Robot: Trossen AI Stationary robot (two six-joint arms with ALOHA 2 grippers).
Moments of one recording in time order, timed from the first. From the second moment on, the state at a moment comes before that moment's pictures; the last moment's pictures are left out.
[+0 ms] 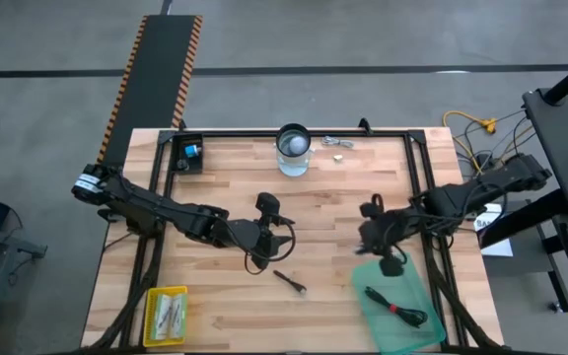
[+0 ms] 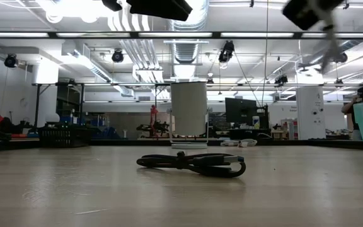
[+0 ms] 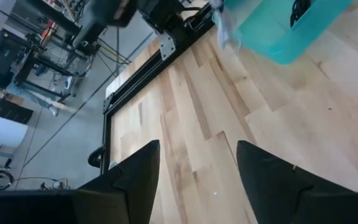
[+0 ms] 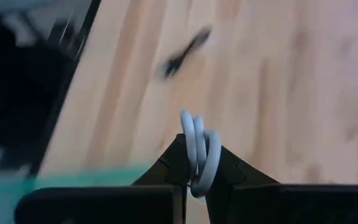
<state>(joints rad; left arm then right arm) -0.31 1.49 1.15 -0.15 -0.49 0.53 0.38 1.13 1.00 -0.75 -0.01 0.27</state>
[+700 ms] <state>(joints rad) -0.31 1.49 1.15 -0.15 -0.54 0.53 0.62 1.12 1.00 -1.03 -0.26 0.88</state>
